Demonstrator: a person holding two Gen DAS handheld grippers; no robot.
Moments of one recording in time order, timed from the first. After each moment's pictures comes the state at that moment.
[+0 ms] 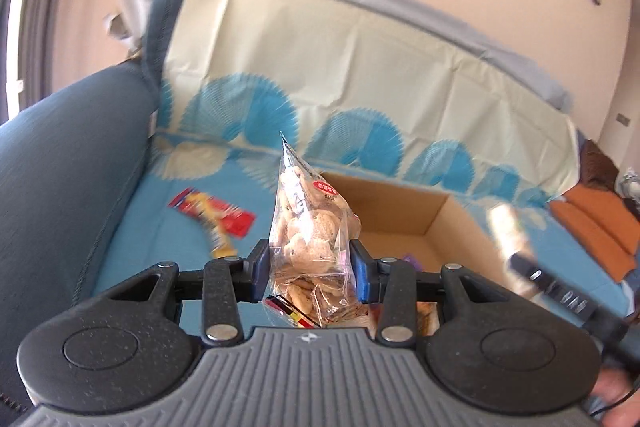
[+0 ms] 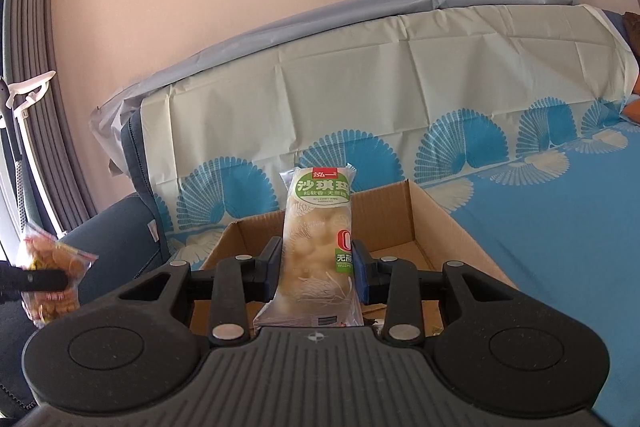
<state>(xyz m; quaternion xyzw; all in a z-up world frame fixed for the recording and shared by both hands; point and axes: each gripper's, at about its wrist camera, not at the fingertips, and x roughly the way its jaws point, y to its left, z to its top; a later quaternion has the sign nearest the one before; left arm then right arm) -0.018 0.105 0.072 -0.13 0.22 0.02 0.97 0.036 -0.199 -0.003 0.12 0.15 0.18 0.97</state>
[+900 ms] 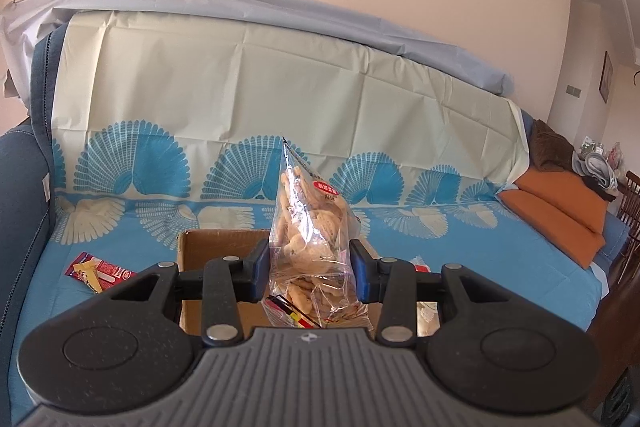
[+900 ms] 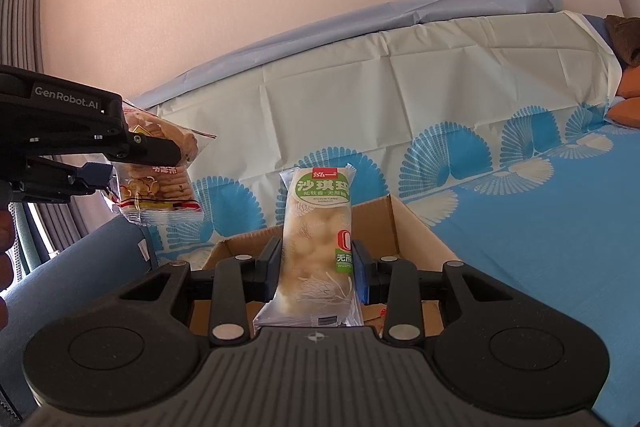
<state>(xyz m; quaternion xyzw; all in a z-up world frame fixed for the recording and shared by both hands) 0.066 -0.007 0.123 -0.09 0.21 -0.05 0.97 0.028 -0.211 0.000 0.14 0.13 0.16 0.97</state>
